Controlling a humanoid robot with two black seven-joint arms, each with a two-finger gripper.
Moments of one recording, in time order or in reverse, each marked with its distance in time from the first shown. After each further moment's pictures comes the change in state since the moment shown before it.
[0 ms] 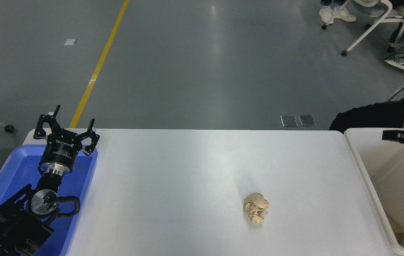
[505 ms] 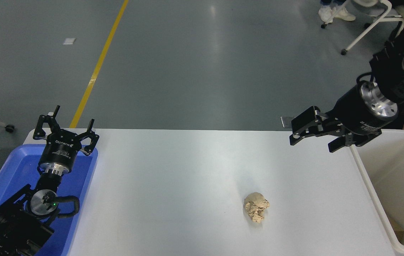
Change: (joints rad) left arm 0.003 0.000 -0.001 0.001 -0.003 0.003 -0.005; right arm 0.525 0.371 -0.142 0.348 0.367 0.302 -0.002
